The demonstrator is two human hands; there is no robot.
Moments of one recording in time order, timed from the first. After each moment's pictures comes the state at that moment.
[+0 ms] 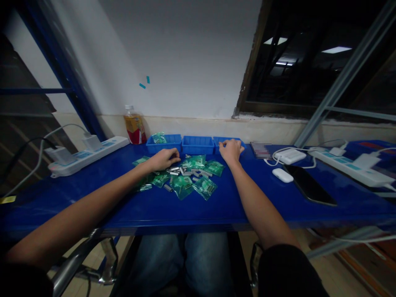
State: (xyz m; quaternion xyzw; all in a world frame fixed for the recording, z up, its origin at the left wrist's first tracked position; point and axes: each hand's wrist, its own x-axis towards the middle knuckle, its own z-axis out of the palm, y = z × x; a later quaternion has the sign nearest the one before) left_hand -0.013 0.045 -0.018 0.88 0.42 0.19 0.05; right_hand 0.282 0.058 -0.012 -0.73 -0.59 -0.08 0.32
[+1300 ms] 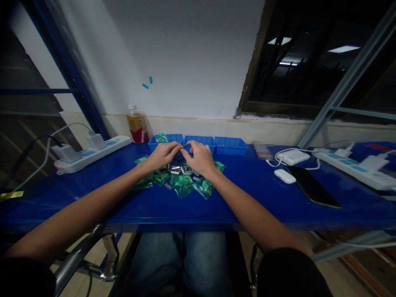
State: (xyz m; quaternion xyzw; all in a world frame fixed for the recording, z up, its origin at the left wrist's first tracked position) left_hand 0.001 0.008 0.011 0.87 0.35 0.35 0.00; right_hand 0.181 -0.005 0.002 -0.41 -0.80 -0.05 0.43
